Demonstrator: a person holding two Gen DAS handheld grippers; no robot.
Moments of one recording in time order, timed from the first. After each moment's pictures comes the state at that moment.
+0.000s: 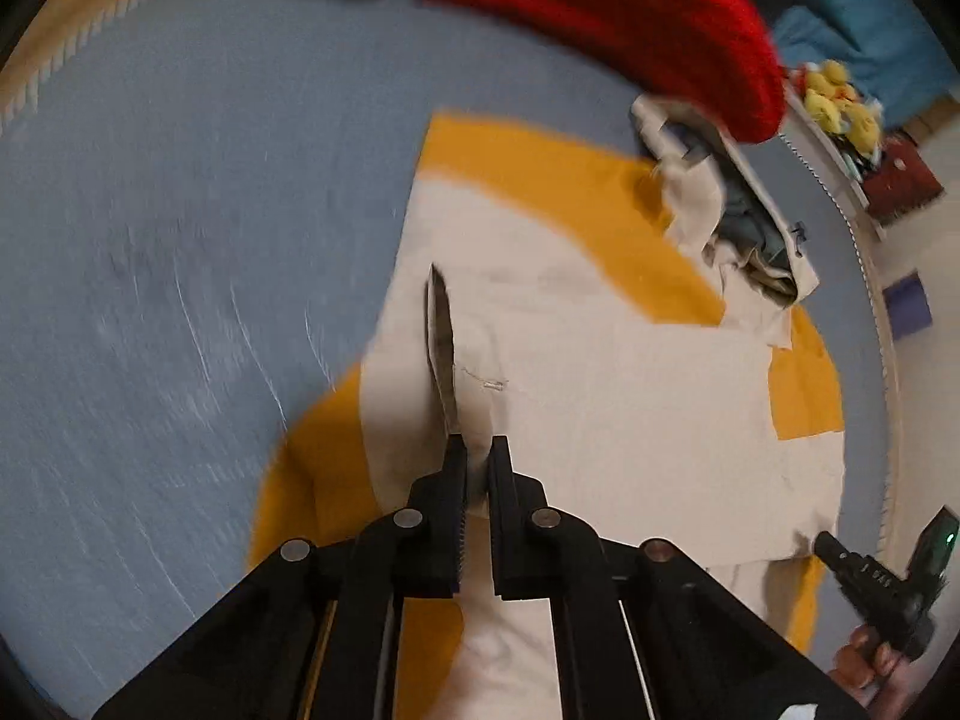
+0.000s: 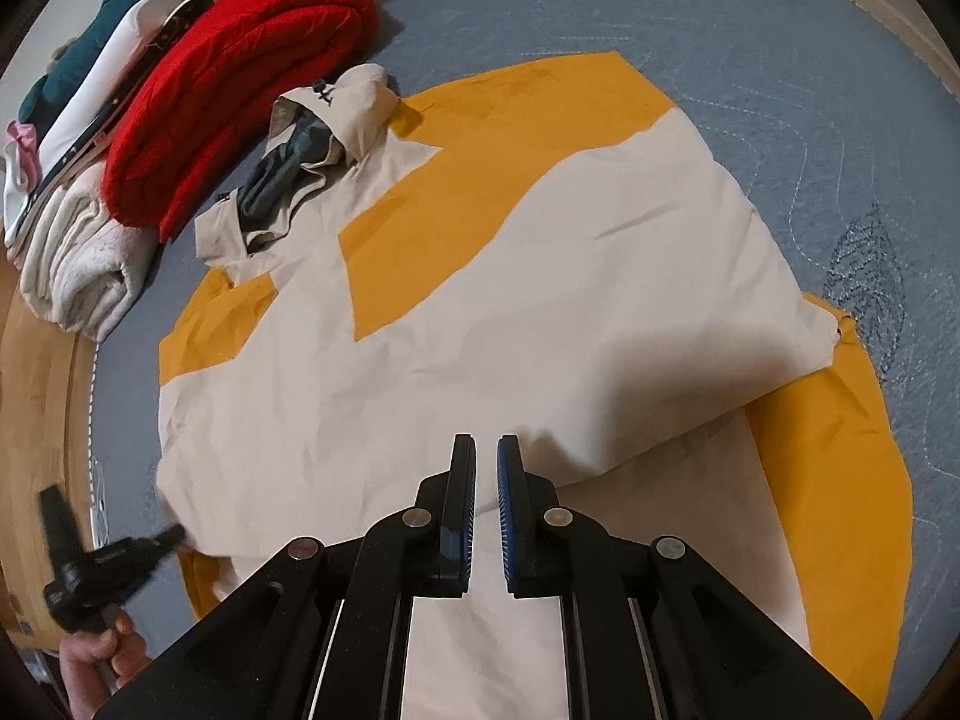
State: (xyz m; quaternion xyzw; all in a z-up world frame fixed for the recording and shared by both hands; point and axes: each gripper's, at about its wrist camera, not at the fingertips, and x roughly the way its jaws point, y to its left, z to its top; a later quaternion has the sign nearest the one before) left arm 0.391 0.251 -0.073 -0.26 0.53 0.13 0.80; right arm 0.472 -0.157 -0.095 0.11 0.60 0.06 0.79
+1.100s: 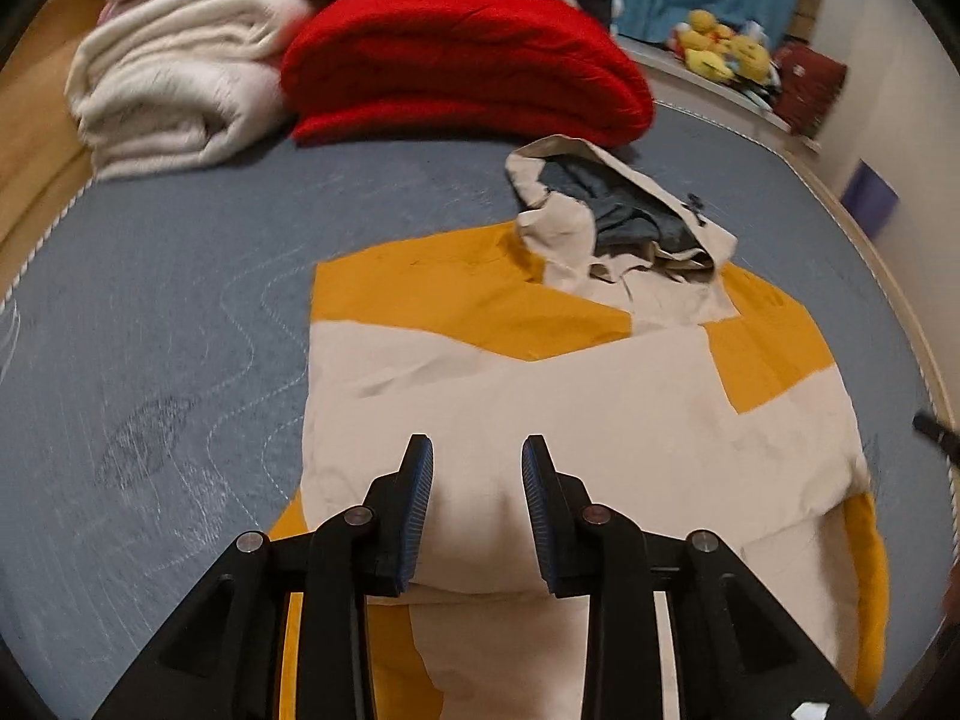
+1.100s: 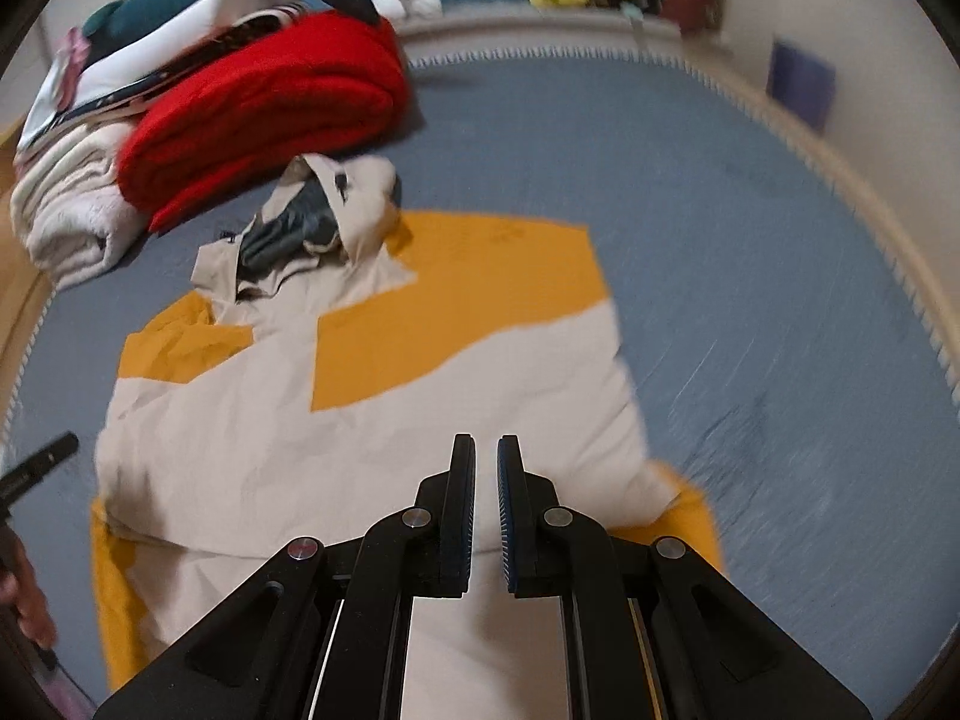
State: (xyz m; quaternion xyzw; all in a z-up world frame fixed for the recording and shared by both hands) left arm 0.399 0.188 -0.020 -0.10 0.46 0.07 0.88; right arm 0.467 -0.159 -0.006 -0.08 0.48 0.04 0.88
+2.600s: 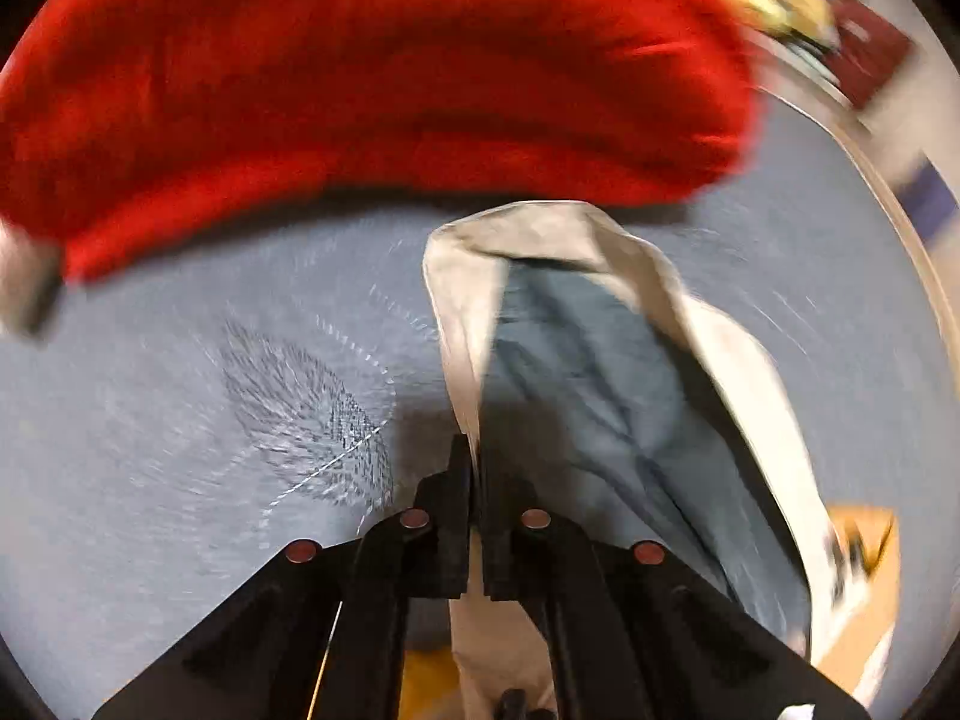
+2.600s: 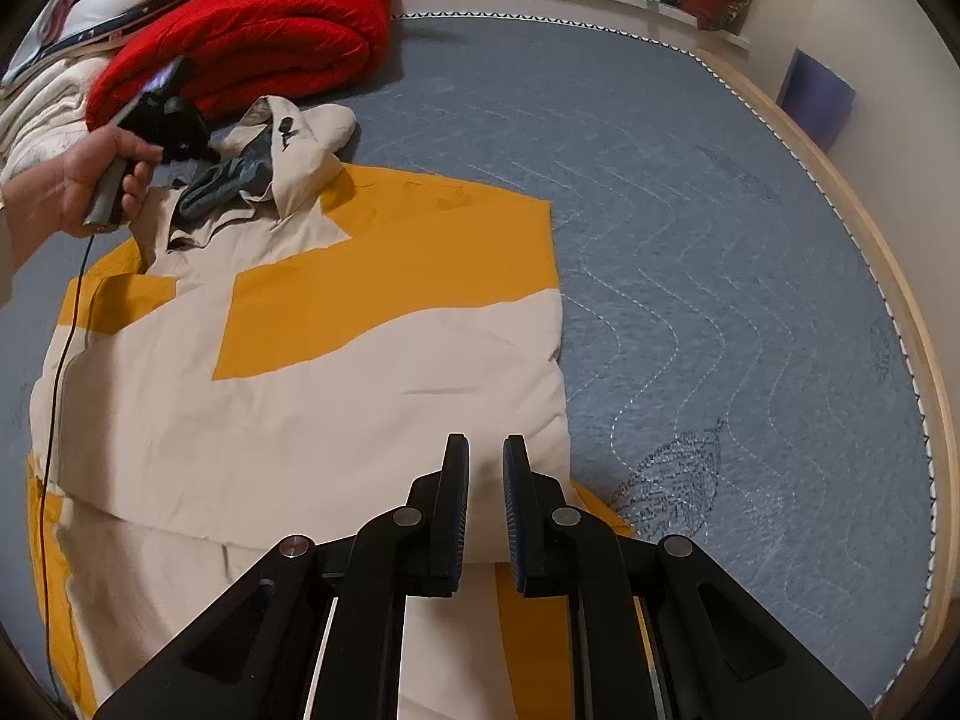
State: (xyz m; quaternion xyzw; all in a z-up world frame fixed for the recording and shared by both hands) left arm 0.767 0.192 -0.079 -0.06 0.52 0.02 0.85; right arm 0.505 -0.187 -0.040 -0.11 0.53 0.04 0.84
